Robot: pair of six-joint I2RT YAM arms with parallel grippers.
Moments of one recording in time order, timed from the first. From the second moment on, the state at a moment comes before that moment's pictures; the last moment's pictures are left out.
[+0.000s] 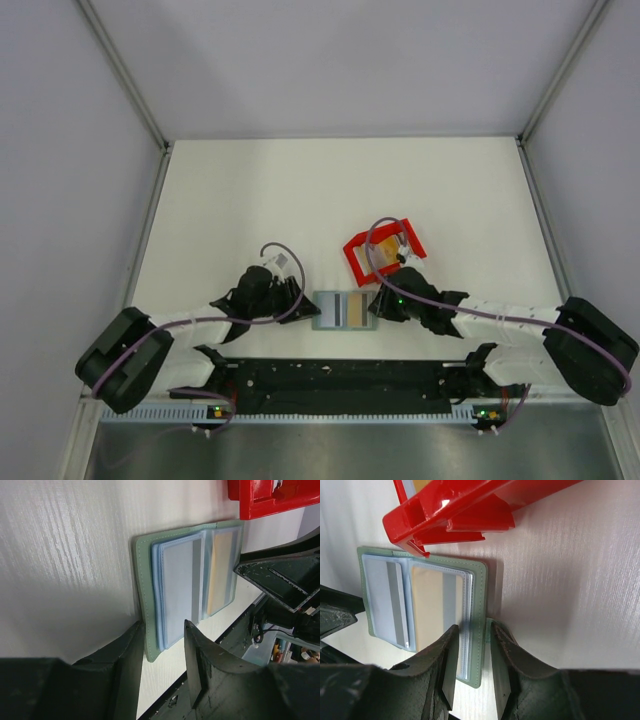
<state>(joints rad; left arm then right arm) -0.62 1.22 0.22 0.36 0.38 -0.94 0.88 1.20 0.39 0.00 0.13 0.95</state>
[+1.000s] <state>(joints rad) -0.65 1.14 0.22 0.42 0.42 -0.99 0.88 1.21 0.39 0.02 0.12 0.95</state>
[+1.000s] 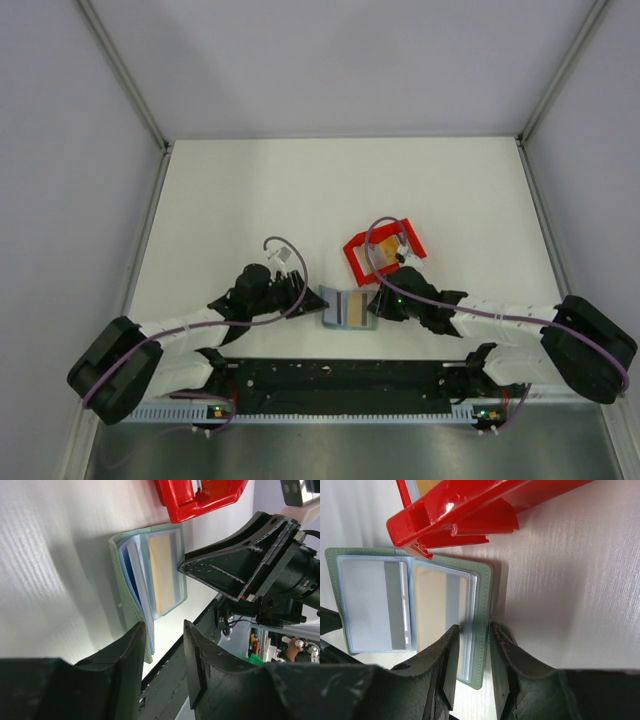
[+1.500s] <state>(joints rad) -0.71 1.21 0.25 0.57 0.44 -1.05 0.88 1.21 0.39 0.02 0.12 0.95</state>
